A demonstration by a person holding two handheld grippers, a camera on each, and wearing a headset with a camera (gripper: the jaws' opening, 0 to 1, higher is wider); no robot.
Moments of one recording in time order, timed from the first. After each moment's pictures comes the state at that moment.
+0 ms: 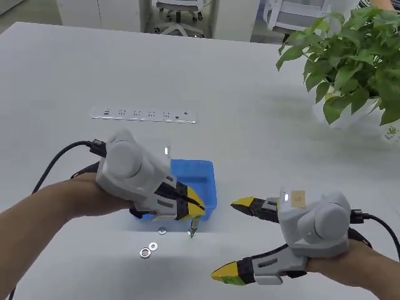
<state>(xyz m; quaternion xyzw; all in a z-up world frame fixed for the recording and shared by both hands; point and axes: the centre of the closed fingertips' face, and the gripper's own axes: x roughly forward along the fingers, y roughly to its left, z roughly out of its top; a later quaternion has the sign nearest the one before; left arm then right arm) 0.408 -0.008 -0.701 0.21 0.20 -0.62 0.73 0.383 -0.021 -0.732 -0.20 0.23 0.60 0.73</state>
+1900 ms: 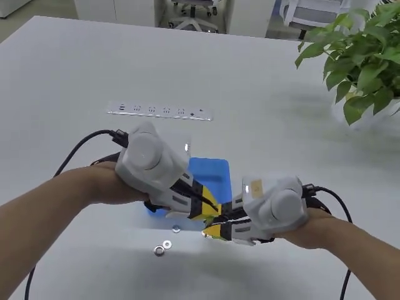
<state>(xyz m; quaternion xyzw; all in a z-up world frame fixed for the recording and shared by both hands) 0.408 -0.004 -0.704 0.22 0.21 -0.64 0.70 0.409 0.031 -0.766 -0.31 0.20 0.67 0.64</state>
